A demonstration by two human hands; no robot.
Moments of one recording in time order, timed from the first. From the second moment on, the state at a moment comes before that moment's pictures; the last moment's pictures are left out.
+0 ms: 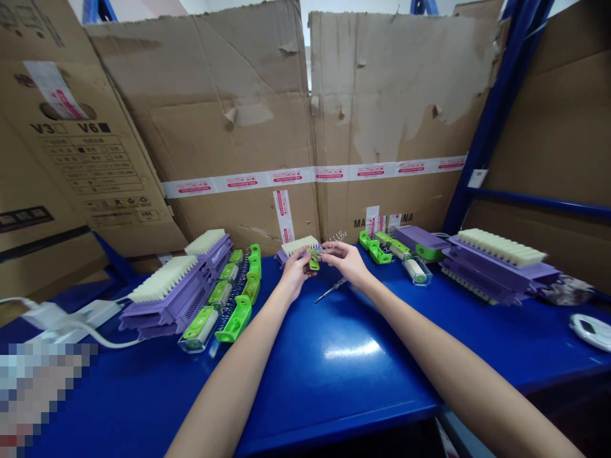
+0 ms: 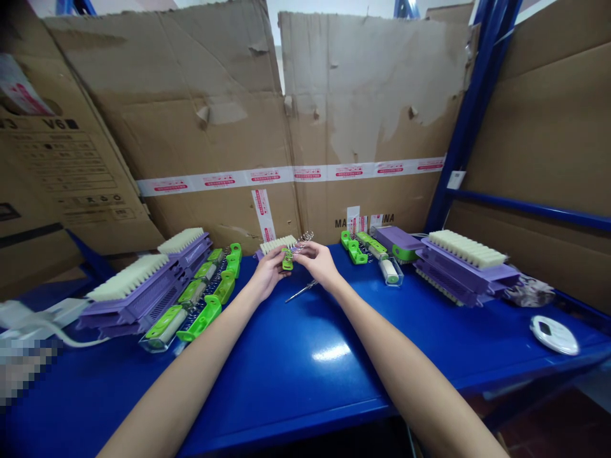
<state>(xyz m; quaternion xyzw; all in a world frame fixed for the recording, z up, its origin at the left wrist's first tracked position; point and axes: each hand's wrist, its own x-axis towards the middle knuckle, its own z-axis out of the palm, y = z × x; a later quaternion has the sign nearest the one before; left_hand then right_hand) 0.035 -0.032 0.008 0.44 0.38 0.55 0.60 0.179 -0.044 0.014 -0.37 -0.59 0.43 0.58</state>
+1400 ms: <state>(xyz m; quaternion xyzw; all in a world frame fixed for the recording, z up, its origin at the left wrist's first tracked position) 0.014 -0.006 -0.003 0.45 0.44 0.72 0.28 0.193 -0.033 0.009 -0.51 -0.47 0.43 0.58</state>
